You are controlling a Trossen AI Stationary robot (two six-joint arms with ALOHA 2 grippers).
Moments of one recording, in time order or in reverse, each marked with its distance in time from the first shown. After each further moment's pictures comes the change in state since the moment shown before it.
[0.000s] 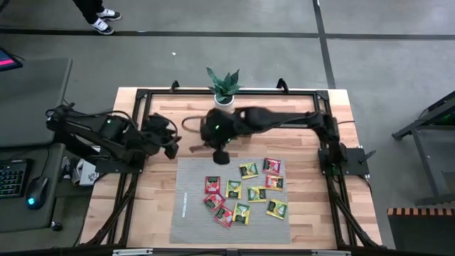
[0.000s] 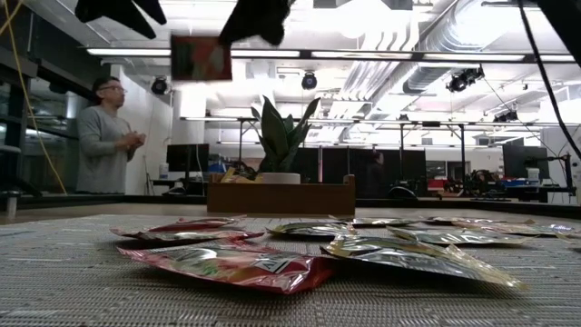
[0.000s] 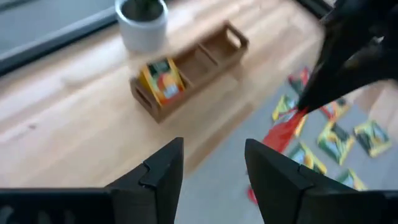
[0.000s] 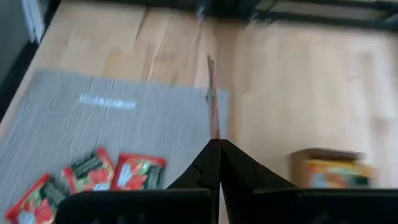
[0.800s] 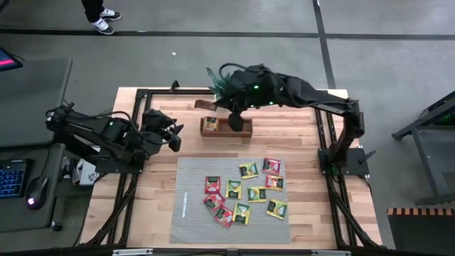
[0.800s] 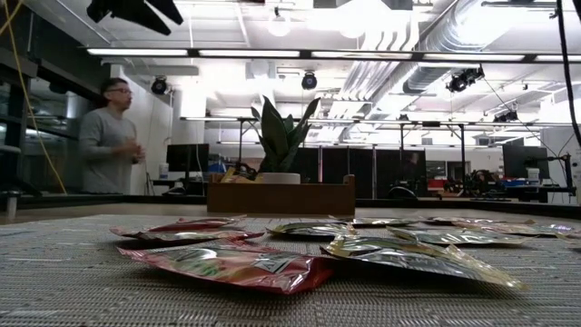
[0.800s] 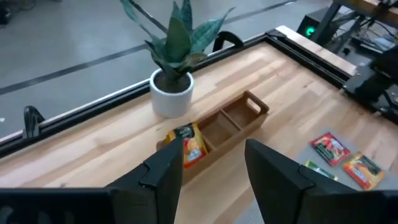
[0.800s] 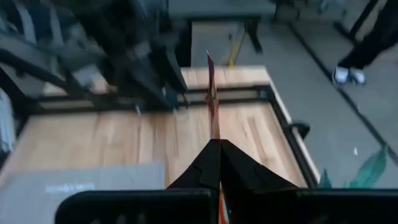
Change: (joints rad) left arm 0.000 -0.020 -0.074 0.152 -0.263 0.085; right arm -0.128 -0.274 0.002 0.076 0.076 0.055
